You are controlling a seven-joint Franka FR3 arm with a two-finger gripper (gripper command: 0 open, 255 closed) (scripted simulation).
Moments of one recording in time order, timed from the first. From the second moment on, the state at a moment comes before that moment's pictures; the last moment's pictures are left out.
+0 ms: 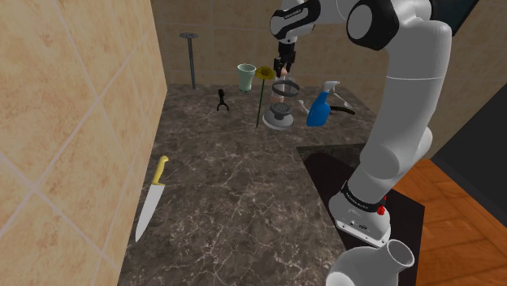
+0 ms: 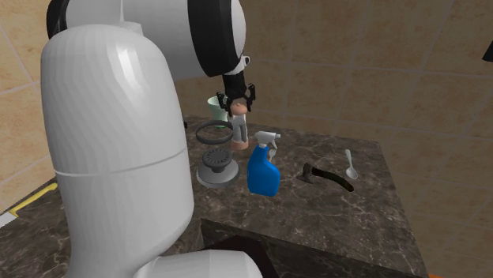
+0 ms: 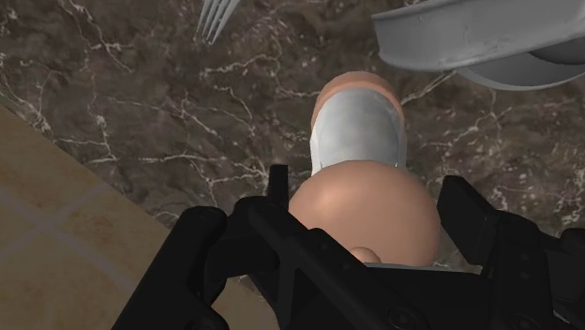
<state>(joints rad) -0.27 0.35 -0.26 -1.66 -0.05 2.05 -0.39</state>
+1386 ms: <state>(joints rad) -0.27 0.32 -0.26 -1.43 -0.06 1.79 -0.41</state>
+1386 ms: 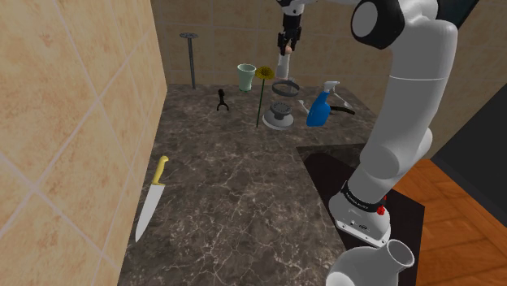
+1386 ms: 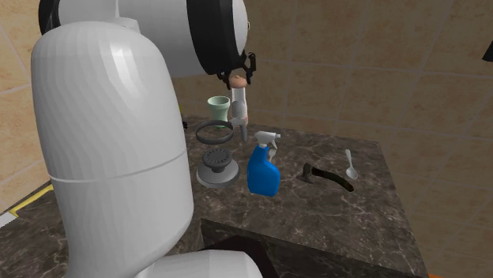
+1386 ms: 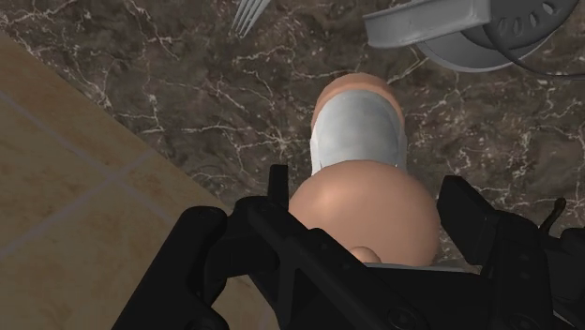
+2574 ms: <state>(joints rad) -0.30 0.40 -0.27 -1.06 -0.03 1.50 -0.45</state>
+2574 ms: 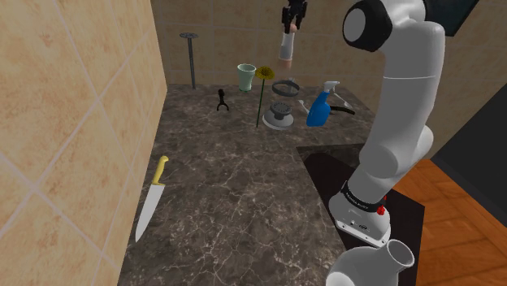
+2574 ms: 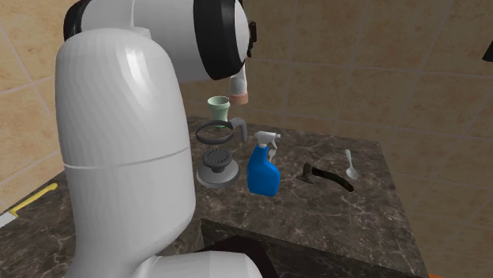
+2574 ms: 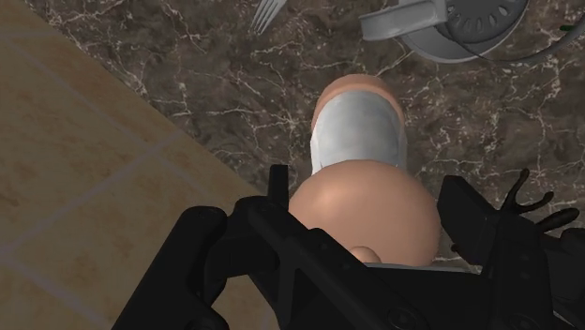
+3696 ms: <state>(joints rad) -0.13 0.06 -0.21 -1.42 -0.13 1.50 -0.25</state>
